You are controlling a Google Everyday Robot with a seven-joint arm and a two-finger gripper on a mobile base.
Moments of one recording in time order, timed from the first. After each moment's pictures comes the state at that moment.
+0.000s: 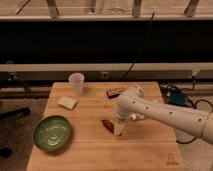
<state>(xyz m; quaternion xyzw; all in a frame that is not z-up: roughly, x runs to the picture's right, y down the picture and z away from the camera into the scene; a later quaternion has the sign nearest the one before) 0.061 0.194 0.818 -0.31 -0.11 0.03 0.94</state>
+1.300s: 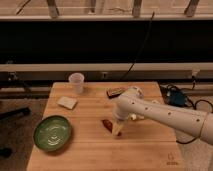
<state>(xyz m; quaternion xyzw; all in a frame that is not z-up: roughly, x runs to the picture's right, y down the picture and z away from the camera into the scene) 0.057 0.196 0.826 -0.31 -0.10 0.07 0.94</state>
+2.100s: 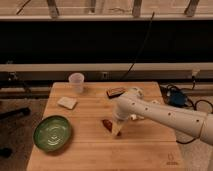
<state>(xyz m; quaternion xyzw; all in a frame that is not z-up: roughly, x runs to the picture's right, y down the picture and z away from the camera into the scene) 0.057 0.198 0.829 -0.31 -0.10 0.09 0.94</state>
